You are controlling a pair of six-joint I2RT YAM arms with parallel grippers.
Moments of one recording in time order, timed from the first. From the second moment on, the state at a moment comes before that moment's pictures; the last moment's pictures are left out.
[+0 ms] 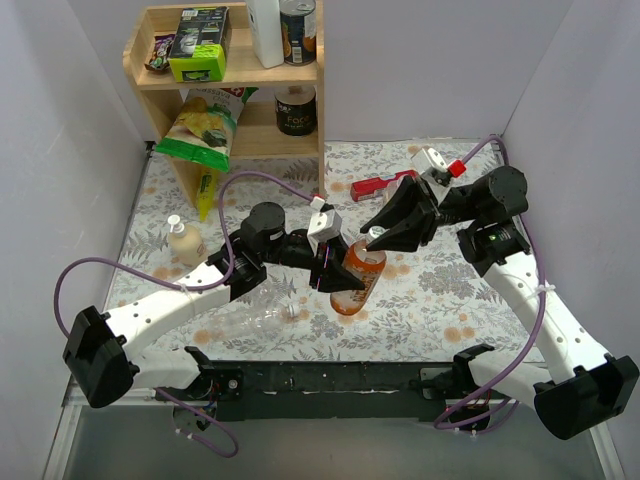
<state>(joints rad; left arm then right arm) -0.84 1.22 0.93 0.21 0.88 -0.14 0.41 1.08 1.09 0.39 -1.41 0.46</state>
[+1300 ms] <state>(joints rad) -0.82 1.23 0.94 0.08 0.36 -0.16 0.33 0.94 1.00 0.17 -0.82 0.41</state>
